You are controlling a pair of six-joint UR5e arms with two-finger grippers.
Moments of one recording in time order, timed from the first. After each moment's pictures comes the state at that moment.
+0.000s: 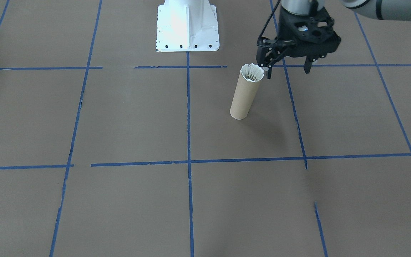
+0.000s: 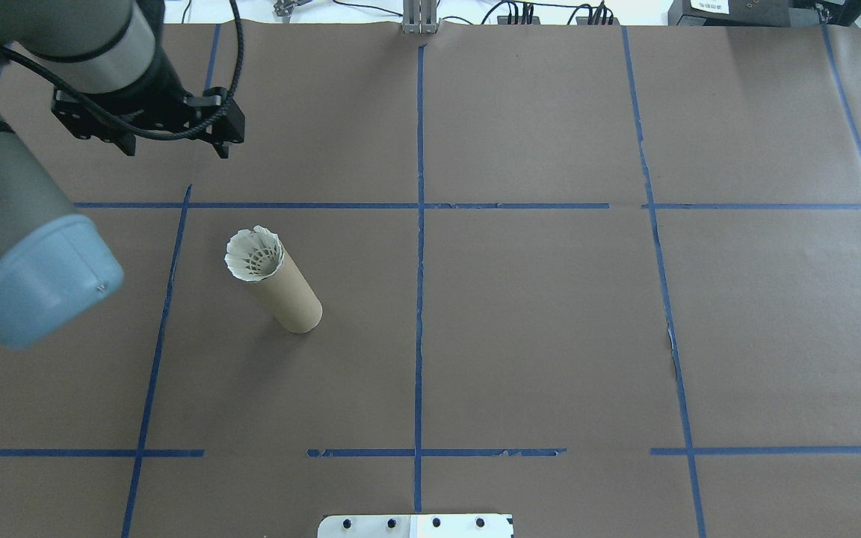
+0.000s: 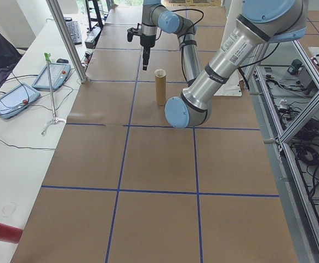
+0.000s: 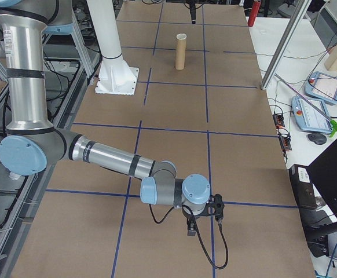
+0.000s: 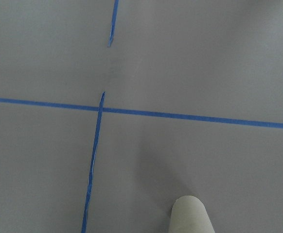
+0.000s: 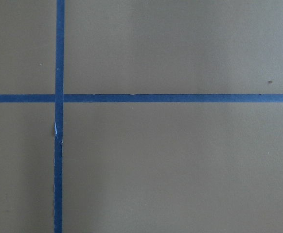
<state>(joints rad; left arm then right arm) -0.92 -2.25 -2.09 -0.99 -1.98 -0.85 1.62 -1.56 1.32 -1.31 2.33 -0.01</state>
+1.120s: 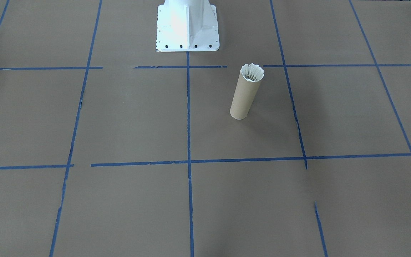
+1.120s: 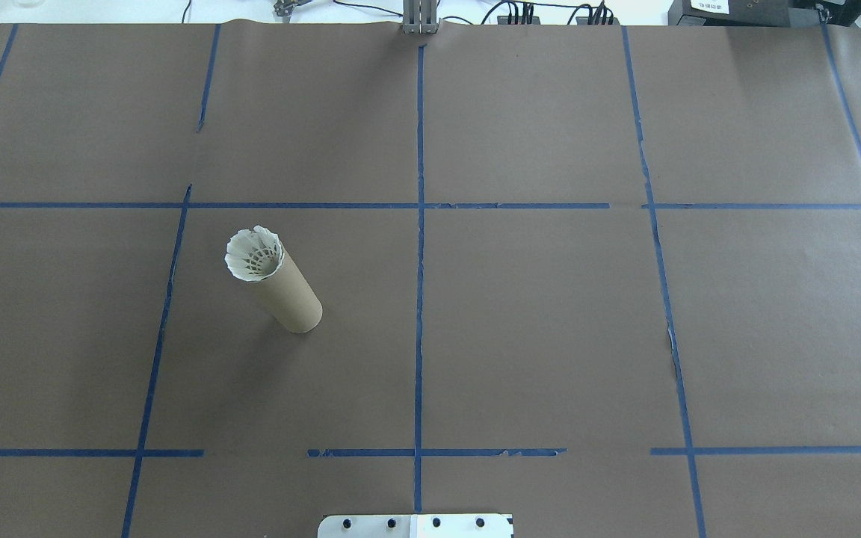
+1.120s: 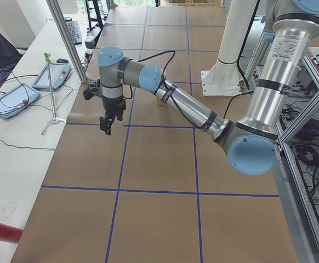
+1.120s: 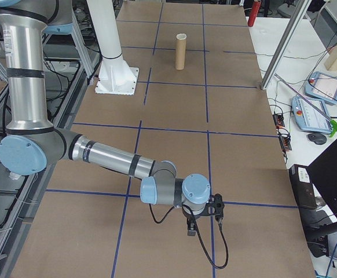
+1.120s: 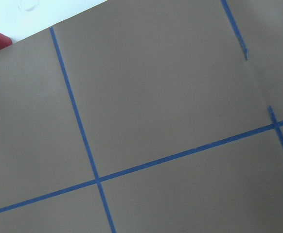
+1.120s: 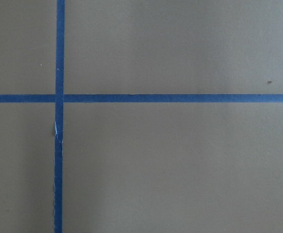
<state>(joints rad) -1.48 -1.80 -1.84 -1.31 -2.19 0.12 1.62 -1.56 1.32 -1.31 2.33 -0.01</state>
